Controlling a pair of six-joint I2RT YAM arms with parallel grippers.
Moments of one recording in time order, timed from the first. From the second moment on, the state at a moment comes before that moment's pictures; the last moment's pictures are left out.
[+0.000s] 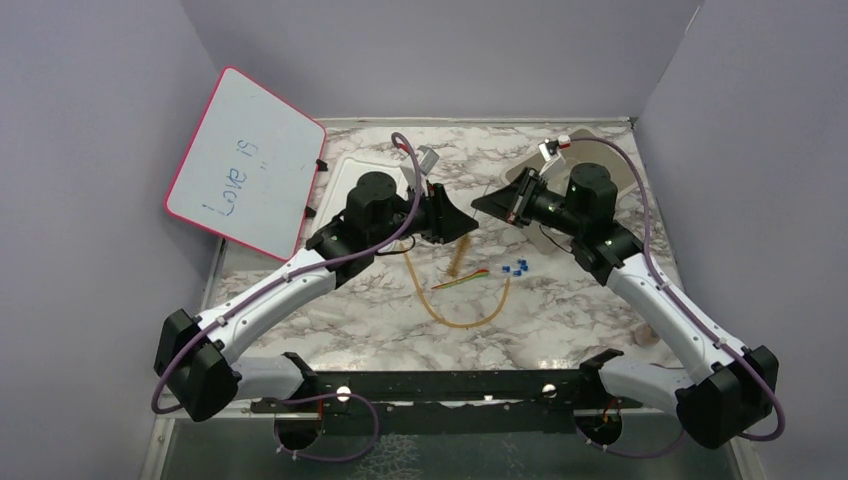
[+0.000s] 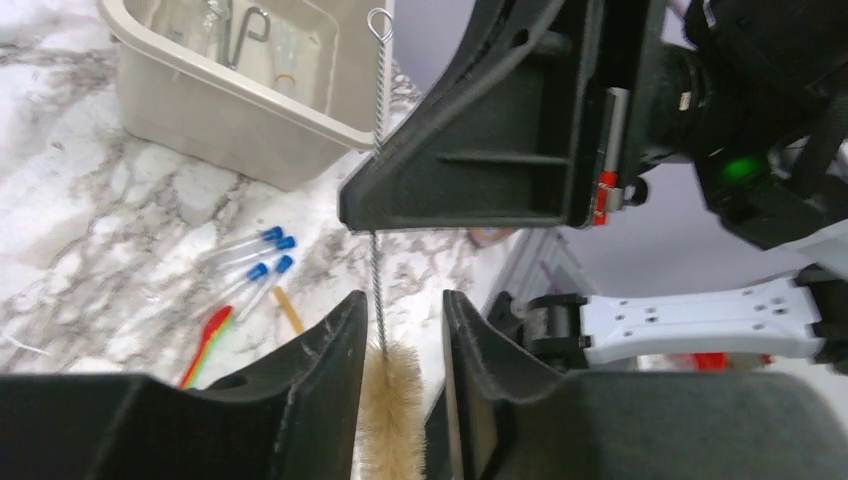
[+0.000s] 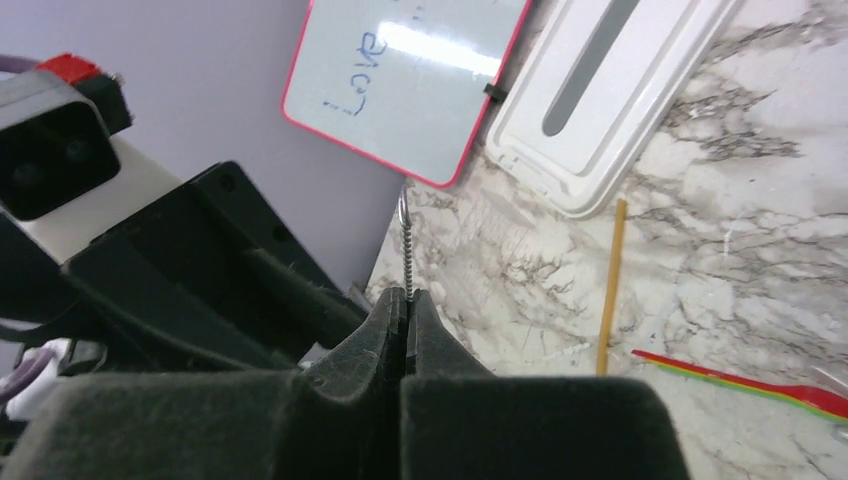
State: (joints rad) left arm -0.76 1.26 1.04 0.06 0.38 -0.63; right arm 0.43 1.10 0.93 0.00 -0.51 0.86
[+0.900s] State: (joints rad) left arm -0.75 0.94 0.85 -0.11 -0.14 -0.22; right arm 0.00 1.54 1.46 -0.37 0.05 0.70
